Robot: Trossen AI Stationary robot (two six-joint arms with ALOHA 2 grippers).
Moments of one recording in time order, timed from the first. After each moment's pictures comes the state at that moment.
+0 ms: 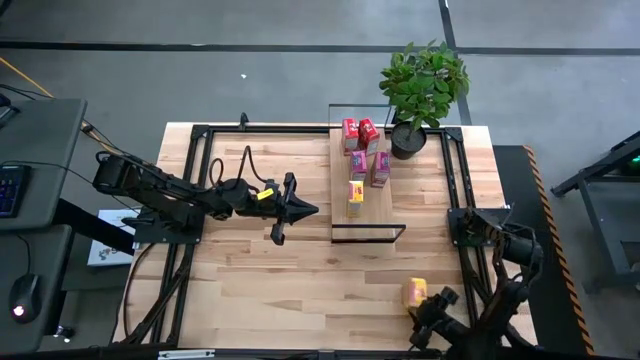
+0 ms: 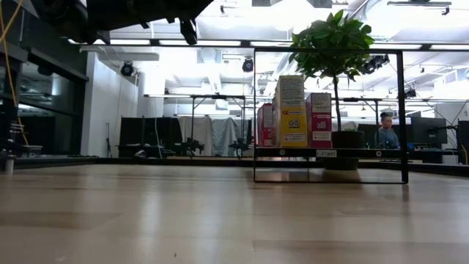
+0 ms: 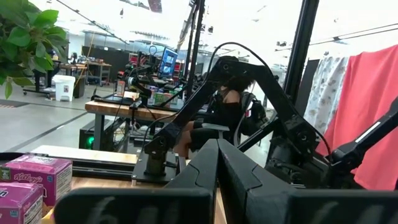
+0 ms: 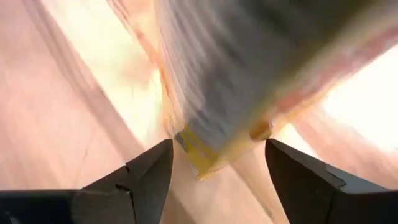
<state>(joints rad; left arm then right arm) -0.07 1.41 0.58 1.05 0.04 -0.15 1.22 2.10 1.33 -1.16 0.60 1.95</state>
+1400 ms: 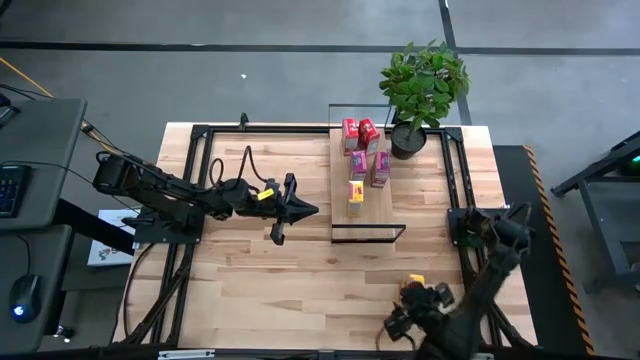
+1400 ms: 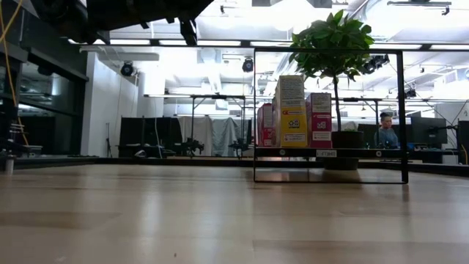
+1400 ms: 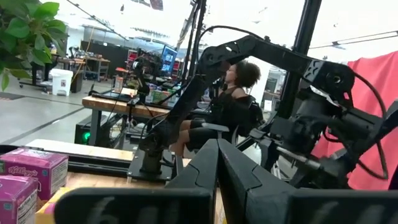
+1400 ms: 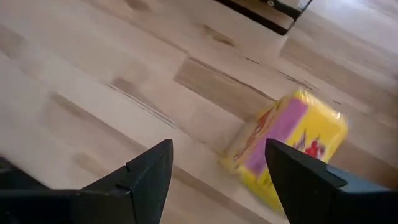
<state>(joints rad) -0.07 1.41 0.58 1.04 0.04 -0.19 0.98 2.01 1.80 -1.57 0.46 2.07</state>
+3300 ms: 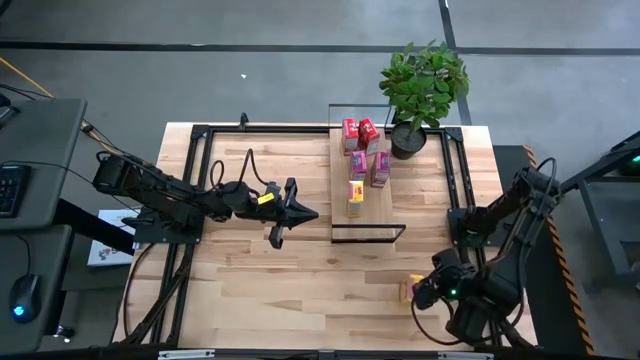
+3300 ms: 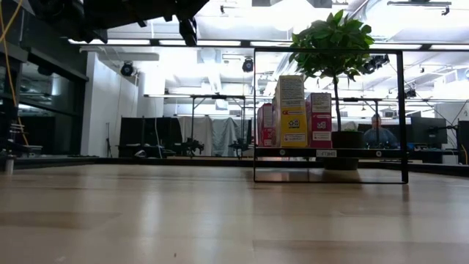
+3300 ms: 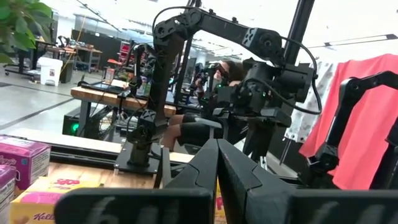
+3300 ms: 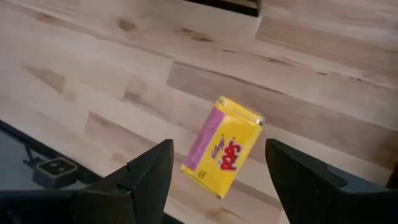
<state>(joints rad) -0.10 1.41 0.58 1.03 0.04 -0.23 1.02 1.54 1.39 -1.37 0.42 2.26</state>
